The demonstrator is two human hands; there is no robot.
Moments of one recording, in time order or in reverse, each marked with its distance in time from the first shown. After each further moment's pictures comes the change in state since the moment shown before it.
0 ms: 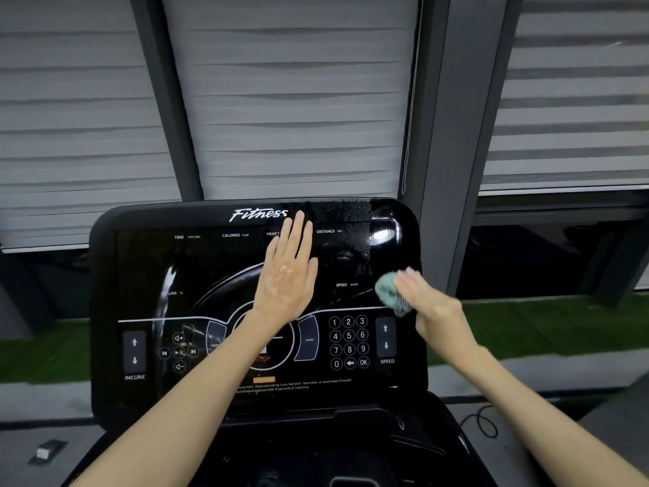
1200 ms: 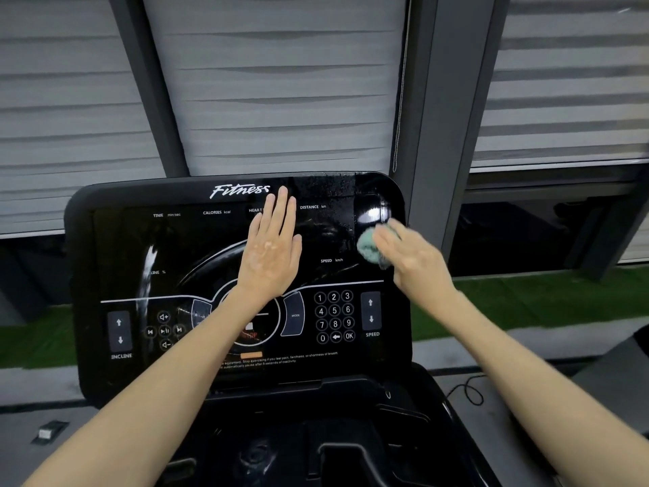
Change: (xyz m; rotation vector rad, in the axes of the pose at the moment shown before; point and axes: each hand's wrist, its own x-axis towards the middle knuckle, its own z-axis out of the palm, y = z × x) left_hand 0.001 0.001 0.000 0.037 -0.017 0.001; right_hand 0.036 -0.001 -0.012 -0.222 -0.099 -0.096
